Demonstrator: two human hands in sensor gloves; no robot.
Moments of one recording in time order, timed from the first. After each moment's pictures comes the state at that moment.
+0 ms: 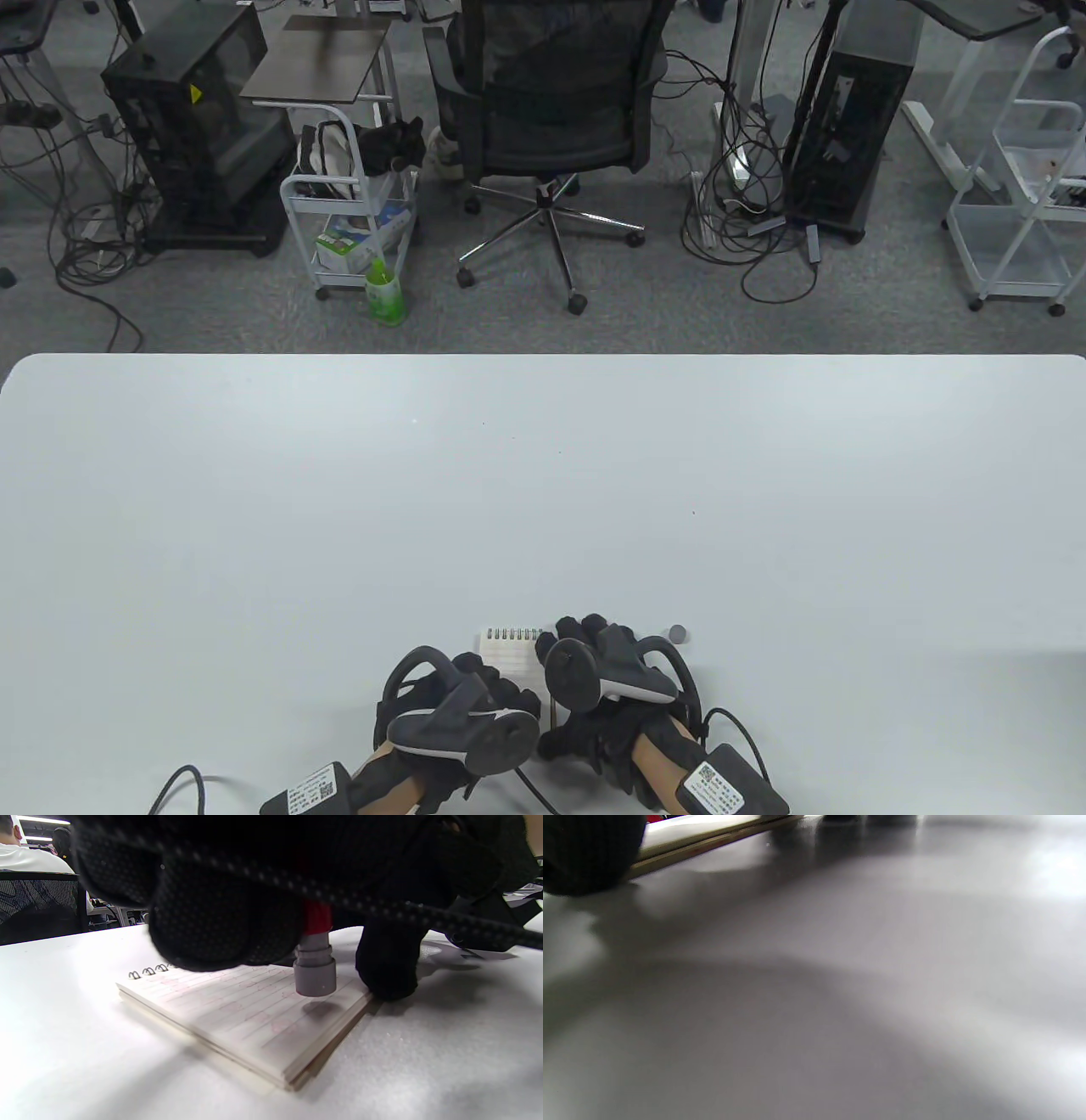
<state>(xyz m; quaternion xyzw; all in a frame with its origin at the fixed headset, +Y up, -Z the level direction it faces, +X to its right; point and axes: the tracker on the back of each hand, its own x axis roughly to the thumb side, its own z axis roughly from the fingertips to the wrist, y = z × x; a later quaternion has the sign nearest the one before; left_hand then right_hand) -0.104 -0.747 -0.229 -0.04 -0.43 -0.06 0.90 0.037 -0.804 -0.271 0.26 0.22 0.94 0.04</state>
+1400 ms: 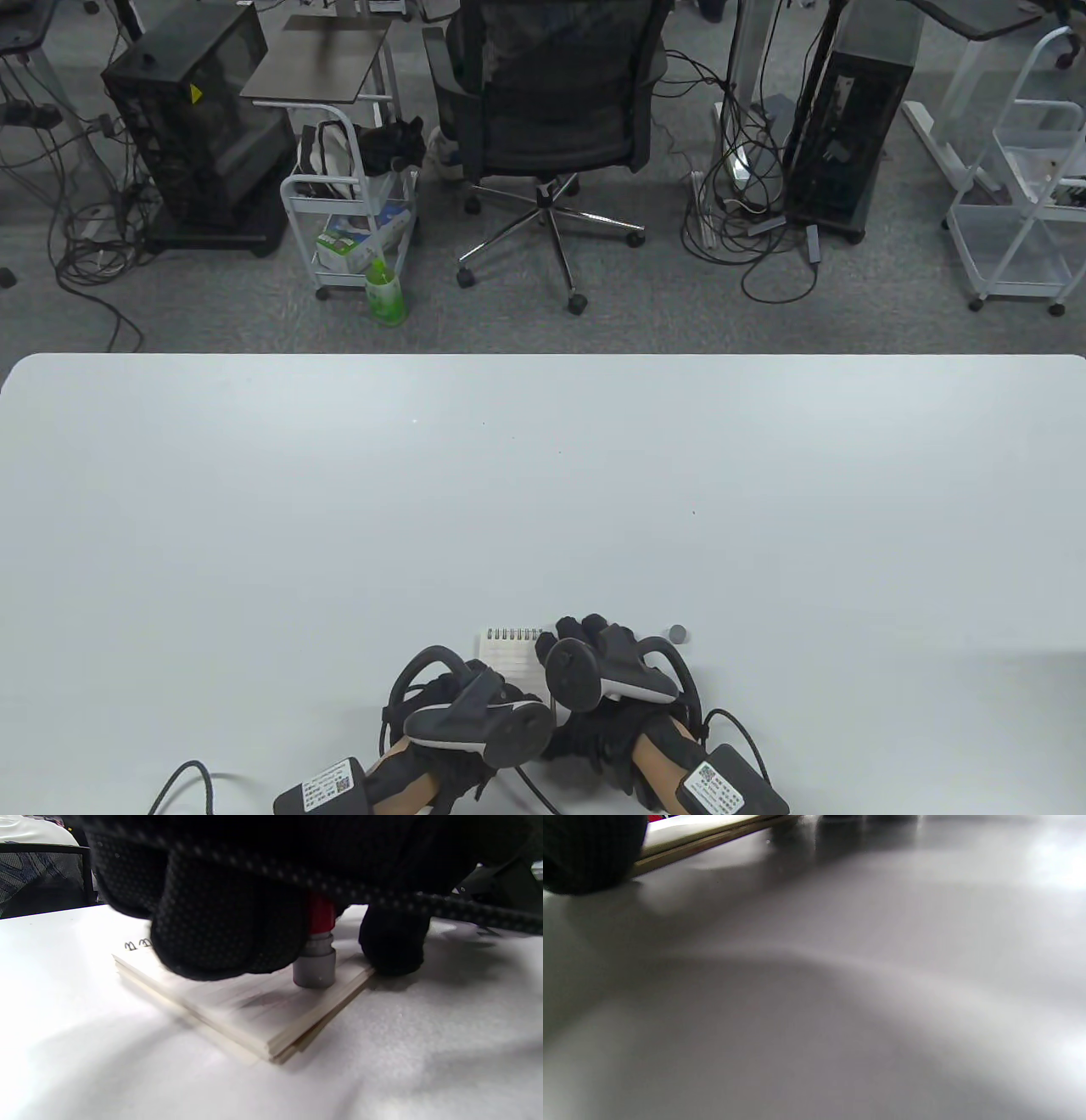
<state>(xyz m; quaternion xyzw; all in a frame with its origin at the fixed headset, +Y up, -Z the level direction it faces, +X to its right) -0.093 -0.757 -0.234 -0.09 -0.41 -0.08 0.90 0.037 -0.804 -0.270 0.26 0.22 0.94 0.04</state>
